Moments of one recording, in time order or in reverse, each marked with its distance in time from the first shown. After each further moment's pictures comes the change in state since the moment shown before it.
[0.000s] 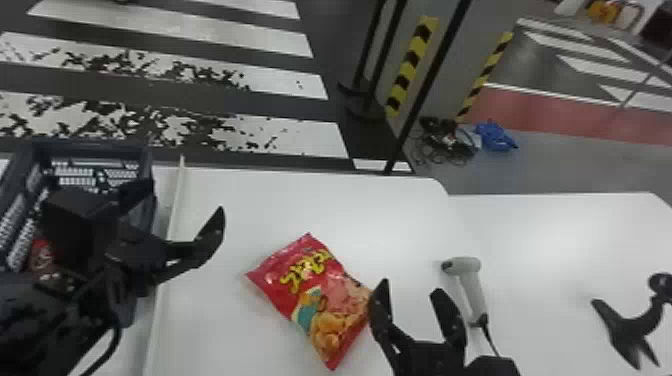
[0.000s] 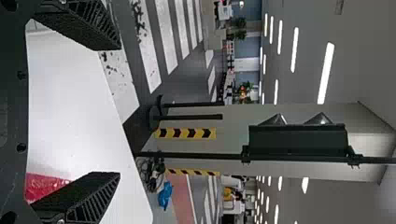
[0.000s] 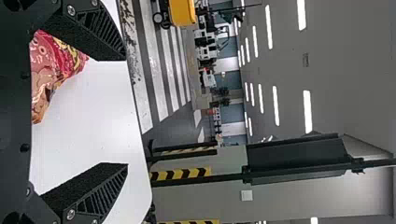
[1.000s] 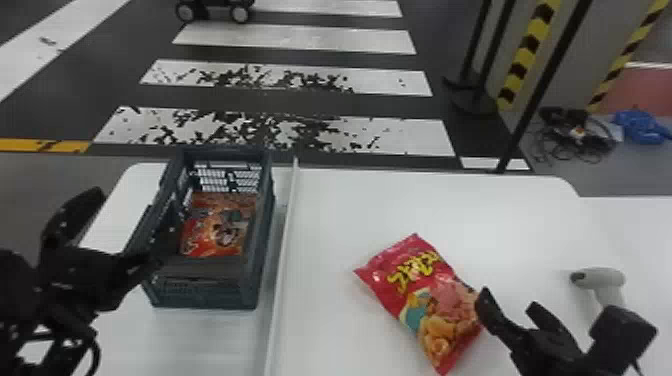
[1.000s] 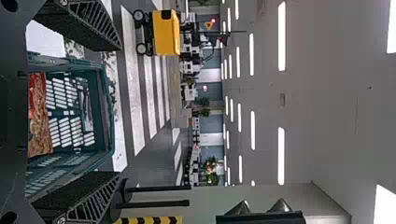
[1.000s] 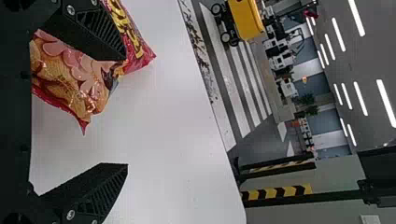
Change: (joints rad) left arm 0.344 -0.002 0.456 -0.041 0.058 -0.347 -0.068; right arm -0.184 -0.007 -0.185 -0.023 -0.210 0.656 0.216
